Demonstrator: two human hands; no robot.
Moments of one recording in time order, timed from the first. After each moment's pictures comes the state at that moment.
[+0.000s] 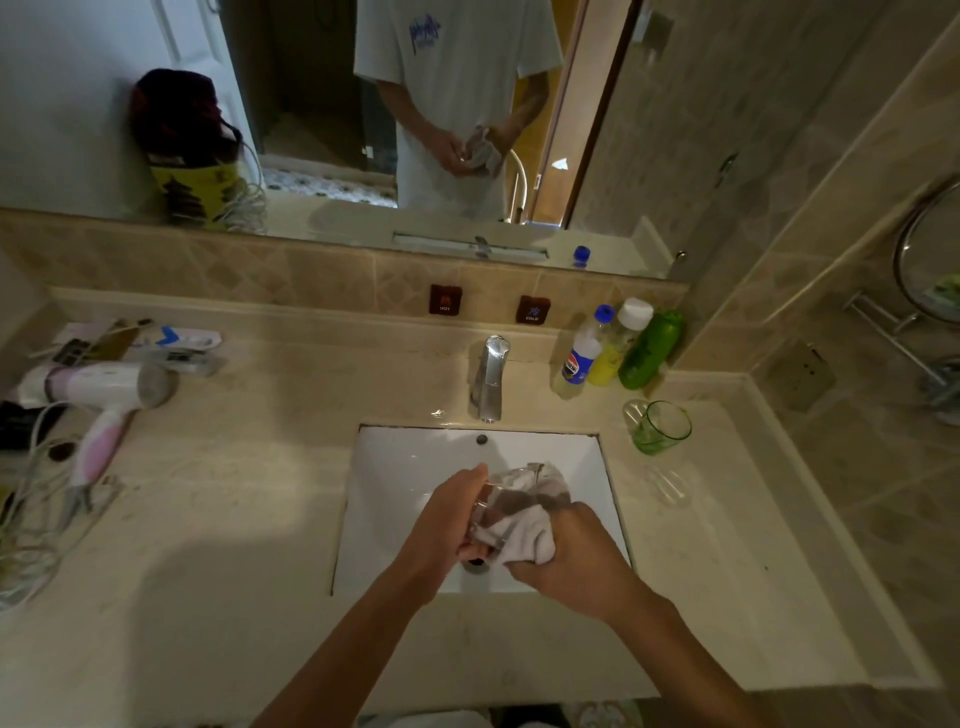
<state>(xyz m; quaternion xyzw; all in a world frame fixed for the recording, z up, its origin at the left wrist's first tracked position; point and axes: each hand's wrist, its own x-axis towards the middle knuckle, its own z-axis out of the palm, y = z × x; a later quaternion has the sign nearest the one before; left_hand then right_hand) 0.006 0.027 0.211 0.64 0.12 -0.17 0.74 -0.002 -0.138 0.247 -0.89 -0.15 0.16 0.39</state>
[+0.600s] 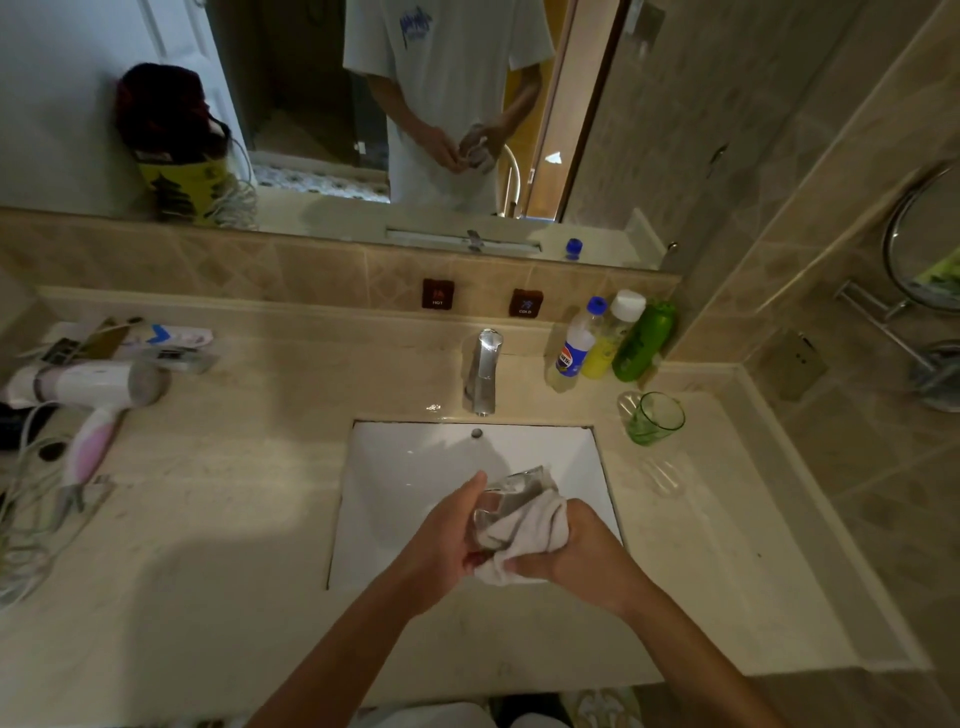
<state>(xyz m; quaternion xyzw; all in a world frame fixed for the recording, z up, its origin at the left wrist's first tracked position) -0.003 0.019 0.192 0.55 0.16 -0.27 0.77 -0.009 -0.150 0.245 -0.84 -0.01 0.21 0.50</state>
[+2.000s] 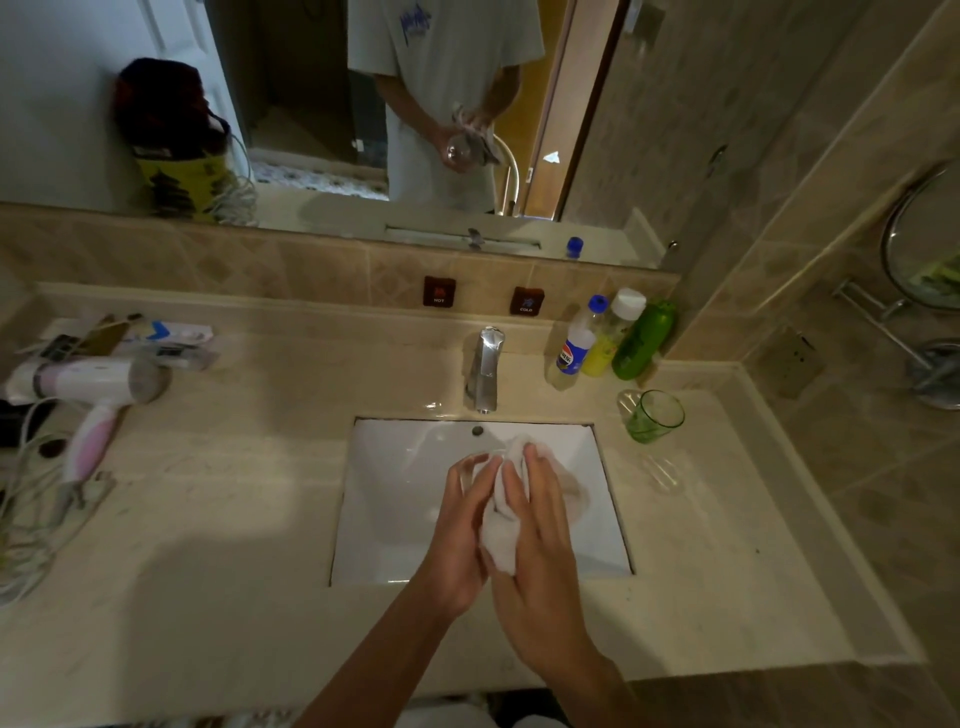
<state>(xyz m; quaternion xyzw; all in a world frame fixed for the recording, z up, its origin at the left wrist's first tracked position) -0.007 0.003 0.189 0.41 0.13 -0.15 0.89 -0.049 -0.094 0.216 -0.91 -0.13 -0.11 0.38</state>
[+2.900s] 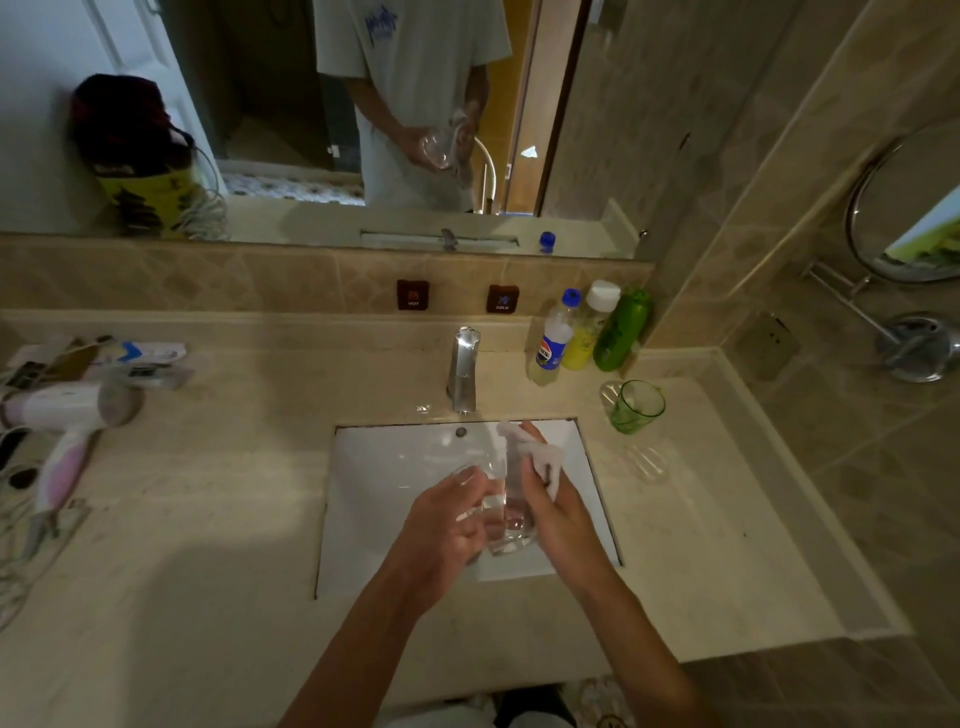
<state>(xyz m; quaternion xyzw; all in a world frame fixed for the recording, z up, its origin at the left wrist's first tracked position) 0.001 0.007 0.199 0.50 0.11 -0.22 0.83 -0.001 -0.139 0.236 -0.79 0.00 0.05 0.61</state>
